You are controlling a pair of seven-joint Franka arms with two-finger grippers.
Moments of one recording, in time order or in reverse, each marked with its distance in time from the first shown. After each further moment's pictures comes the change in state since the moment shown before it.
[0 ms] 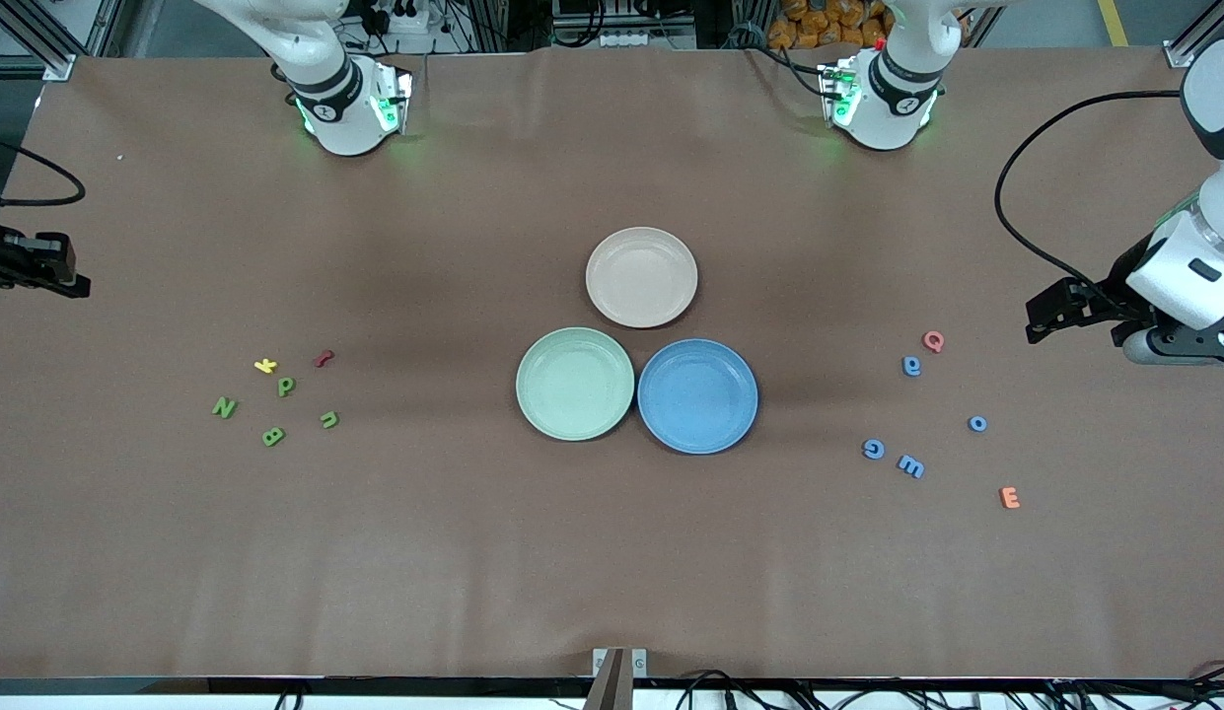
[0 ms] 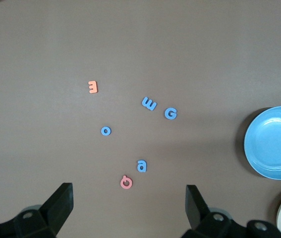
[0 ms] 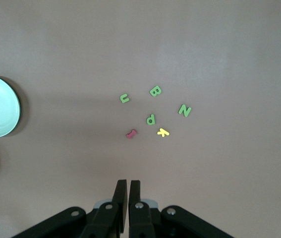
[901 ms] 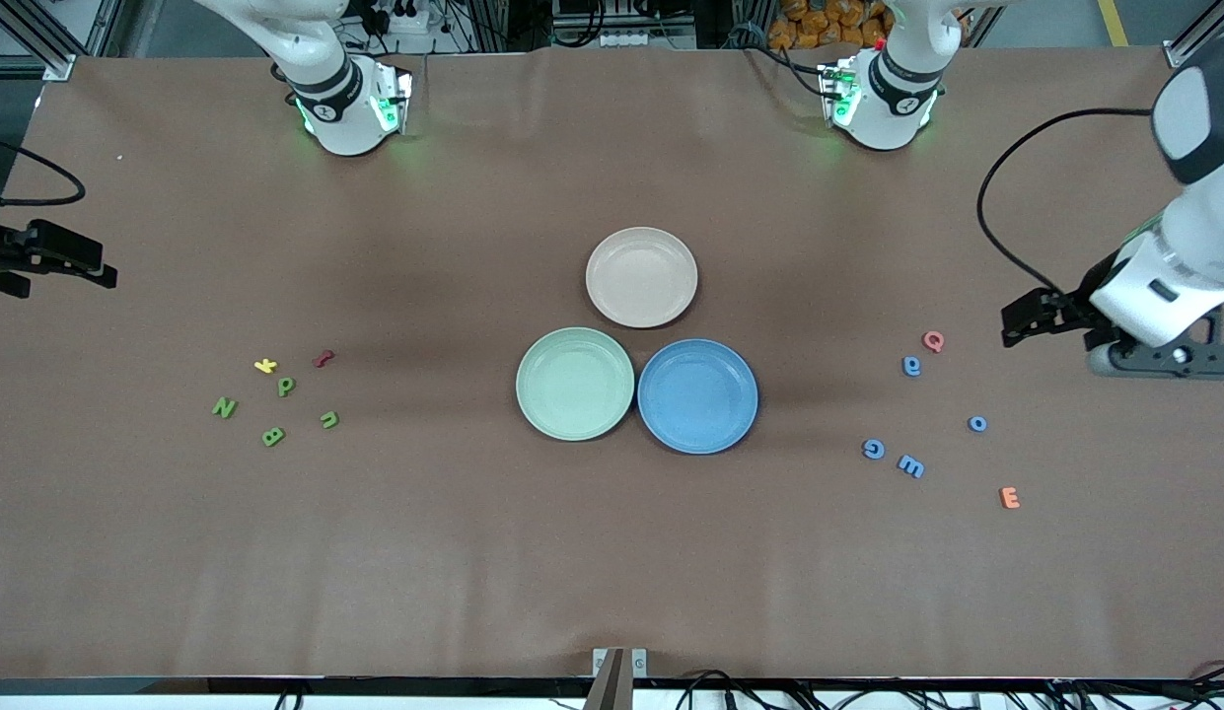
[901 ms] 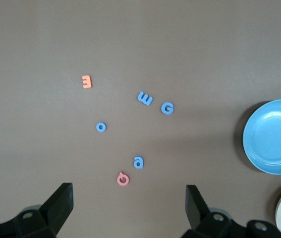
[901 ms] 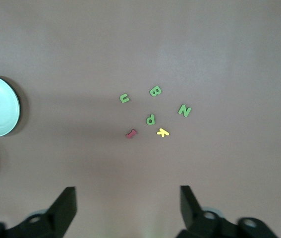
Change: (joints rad) left arm -0.003 0.068 -0.024 -0.012 0.000 -0.007 -0.013; right arm 0.000 0.000 0.000 0.000 0.000 0.000 -0.003
